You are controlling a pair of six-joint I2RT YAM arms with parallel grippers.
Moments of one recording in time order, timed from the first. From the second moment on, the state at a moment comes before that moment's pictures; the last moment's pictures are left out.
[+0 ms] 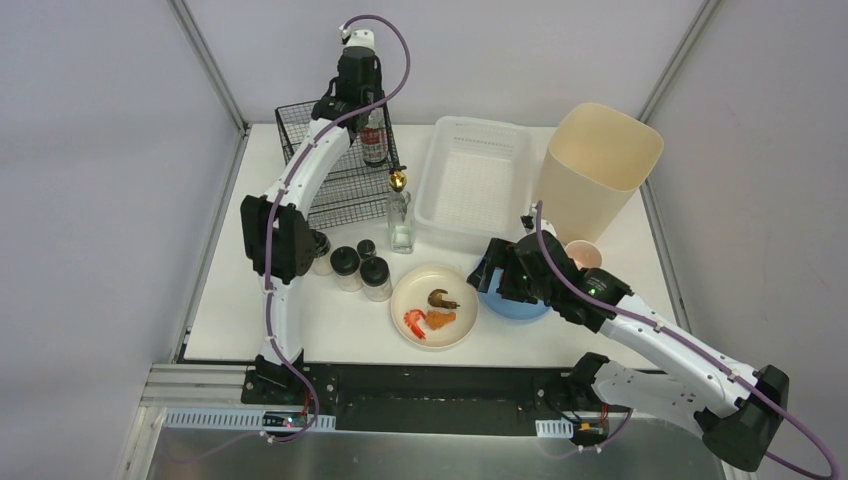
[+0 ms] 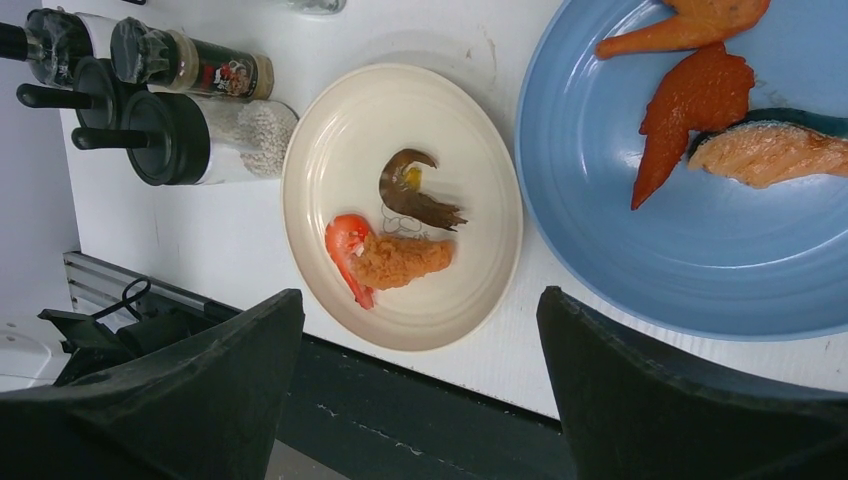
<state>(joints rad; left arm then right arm) -0.33 2.11 2.14 -0.36 -0.39 -0.13 0.84 0.91 0.80 -0.65 0.14 0.89</state>
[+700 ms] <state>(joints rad) -0.33 2.12 2.08 -0.26 -0.37 -0.13 0.84 0.91 0.79 -0.65 0.14 0.89</state>
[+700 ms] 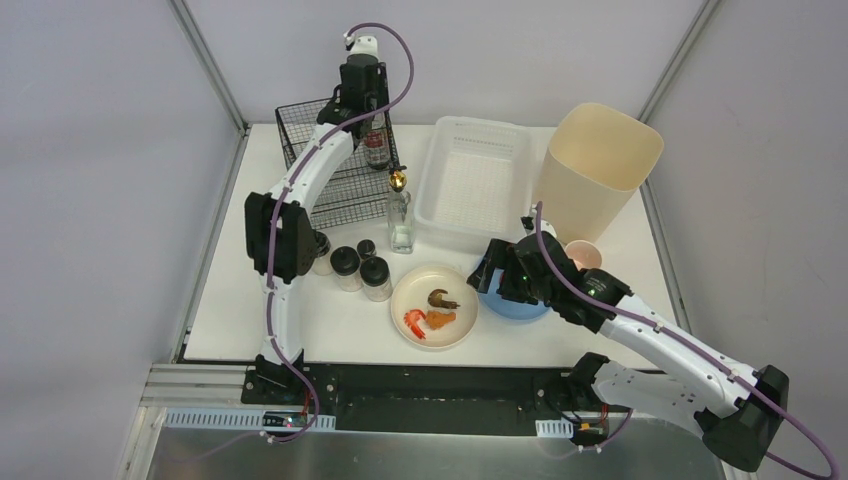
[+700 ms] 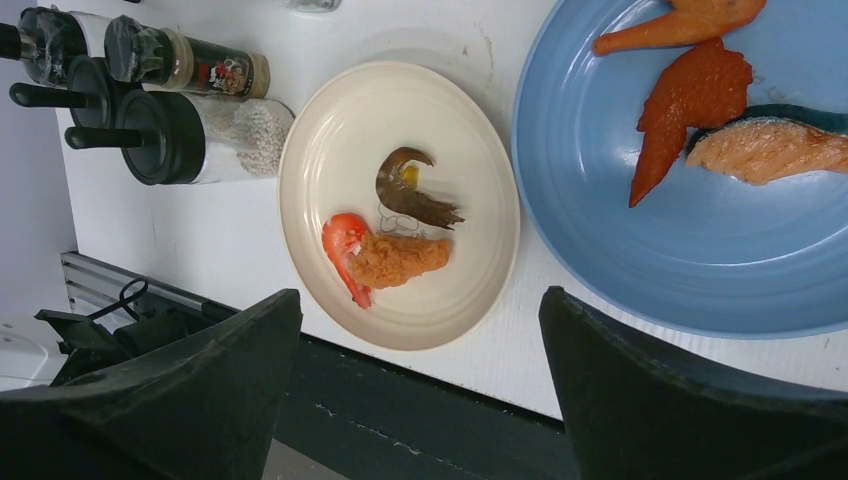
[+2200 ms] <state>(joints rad) -0.40 1.40 1.64 -0.64 0.00 -0.27 0.84 0.89 0.85 -0.77 0.18 0.86</state>
